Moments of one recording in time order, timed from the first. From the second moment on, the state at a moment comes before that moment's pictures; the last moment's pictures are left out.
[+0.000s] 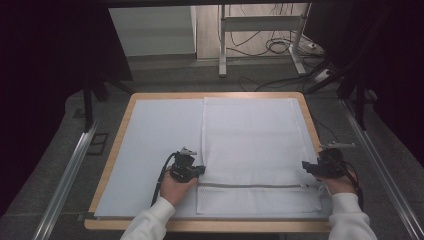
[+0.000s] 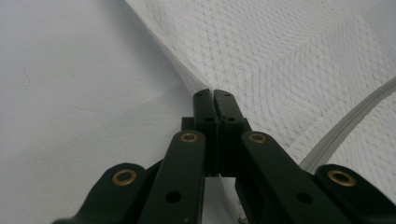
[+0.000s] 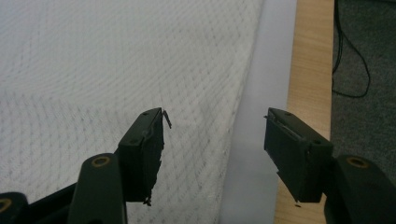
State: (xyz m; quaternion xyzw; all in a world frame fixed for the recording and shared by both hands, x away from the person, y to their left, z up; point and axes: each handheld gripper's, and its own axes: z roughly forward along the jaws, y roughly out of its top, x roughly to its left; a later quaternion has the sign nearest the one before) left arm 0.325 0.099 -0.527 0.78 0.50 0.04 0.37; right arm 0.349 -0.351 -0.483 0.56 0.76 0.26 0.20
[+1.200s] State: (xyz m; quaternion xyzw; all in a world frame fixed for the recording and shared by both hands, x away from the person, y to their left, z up) left arm 0.324 0.100 -0.525 0.78 0.50 0.04 0.37; right arm 0.355 -0.352 -0.499 0.57 0.77 0.24 0.15
